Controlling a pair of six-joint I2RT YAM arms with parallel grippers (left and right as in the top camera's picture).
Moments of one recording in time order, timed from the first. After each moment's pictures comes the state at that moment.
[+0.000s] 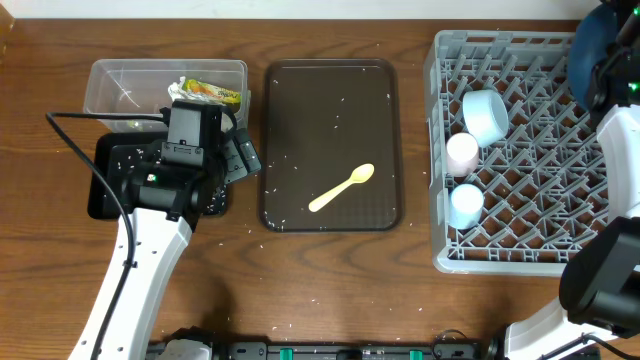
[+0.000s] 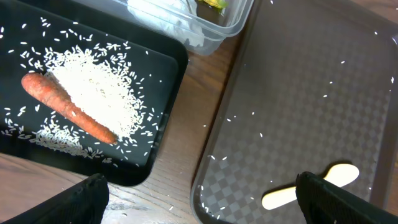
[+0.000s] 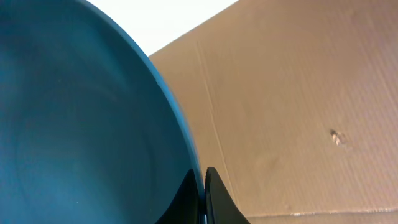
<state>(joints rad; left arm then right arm) -0.18 1.27 1.14 -0.87 -0.11 -0.55 -0.27 1.81 1.54 -0.07 0.61 -0.80</state>
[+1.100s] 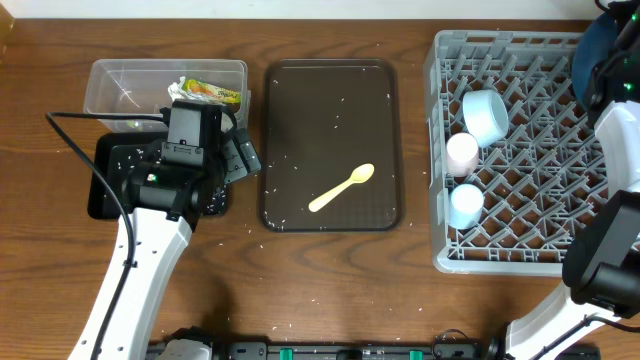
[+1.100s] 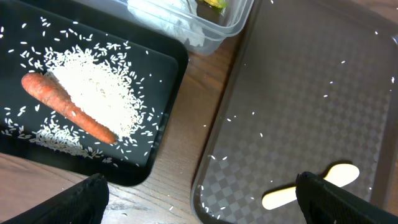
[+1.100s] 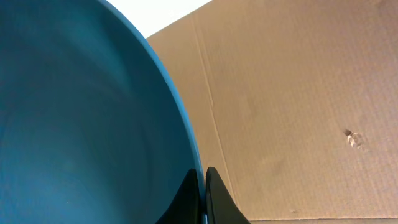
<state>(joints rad) -0.18 1.27 1.14 -0.87 -0.11 -0.55 -0.31 1.92 1.54 0.05 0.64 -0.86</state>
